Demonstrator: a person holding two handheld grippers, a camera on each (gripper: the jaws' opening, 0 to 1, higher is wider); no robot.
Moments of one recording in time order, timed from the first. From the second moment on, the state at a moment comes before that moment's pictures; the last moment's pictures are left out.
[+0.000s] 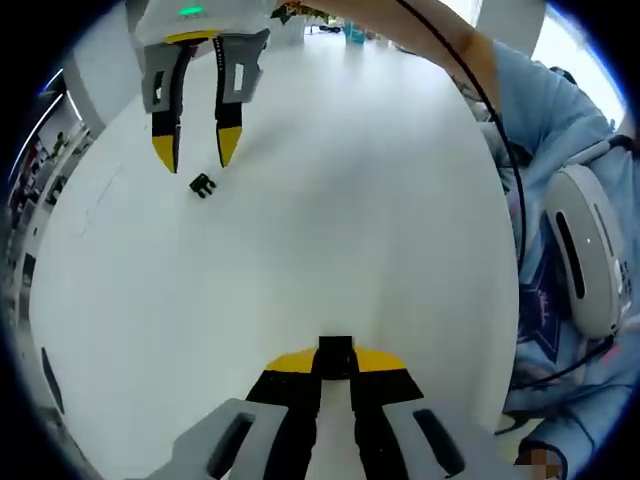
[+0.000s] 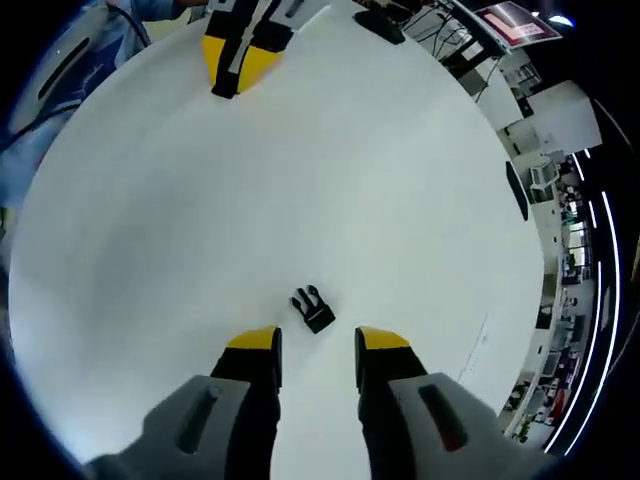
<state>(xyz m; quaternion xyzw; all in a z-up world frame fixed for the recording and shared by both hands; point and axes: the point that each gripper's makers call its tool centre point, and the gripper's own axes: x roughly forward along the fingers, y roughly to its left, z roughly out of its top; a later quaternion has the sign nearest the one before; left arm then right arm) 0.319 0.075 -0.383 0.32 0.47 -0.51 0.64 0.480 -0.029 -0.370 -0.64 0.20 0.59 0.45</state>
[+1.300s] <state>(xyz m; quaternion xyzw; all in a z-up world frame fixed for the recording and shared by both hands) 0.314 0.074 -0.384 0.32 0.46 -0.53 0.64 0.459 -0.026 -0.389 -0.63 0.30 0.65 0.30</state>
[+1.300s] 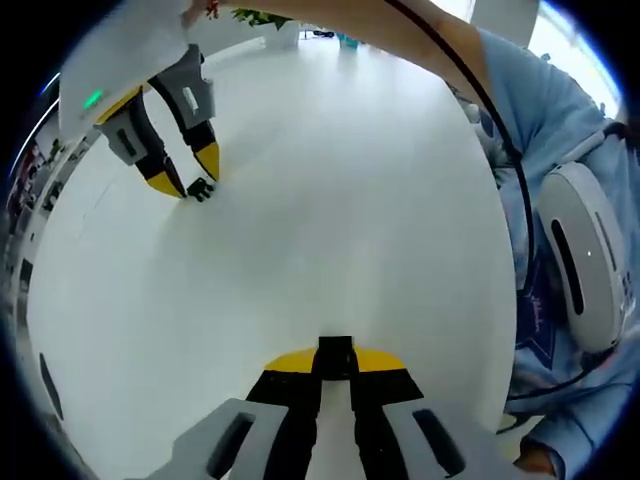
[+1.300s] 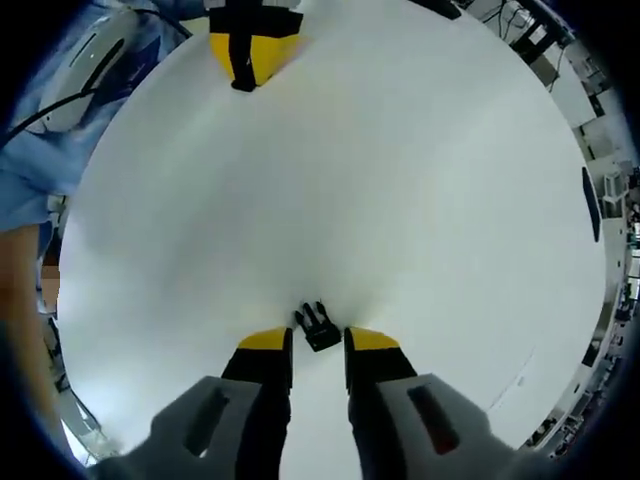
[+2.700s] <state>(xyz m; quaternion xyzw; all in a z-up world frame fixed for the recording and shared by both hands) 0.316 0.073 -0.384 0.32 0.46 -0.53 0.64 0.467 -0.030 -0.388 -0.58 0.39 0.59 0.41</state>
